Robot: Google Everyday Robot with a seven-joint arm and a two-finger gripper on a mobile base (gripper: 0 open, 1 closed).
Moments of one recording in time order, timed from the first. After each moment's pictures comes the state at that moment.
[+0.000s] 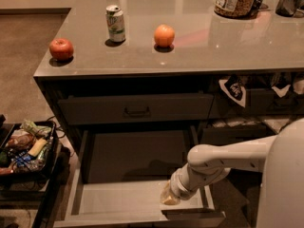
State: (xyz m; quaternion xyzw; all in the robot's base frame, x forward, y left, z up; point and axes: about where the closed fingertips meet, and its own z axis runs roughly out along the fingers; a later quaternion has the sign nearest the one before) arm 0.407 -0.052 0.441 -0.63 0.73 0.24 0.12
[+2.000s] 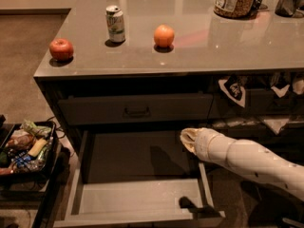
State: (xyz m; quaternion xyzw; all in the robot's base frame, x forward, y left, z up) arm 0.559 -0.127 0.634 -0.64 0.61 -0.10 0.46
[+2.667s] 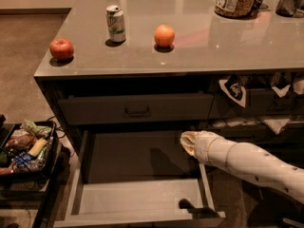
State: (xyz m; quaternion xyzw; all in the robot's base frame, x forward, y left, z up) arm 0.545 -0.129 0.633 -0.65 0.60 -0.11 0.45
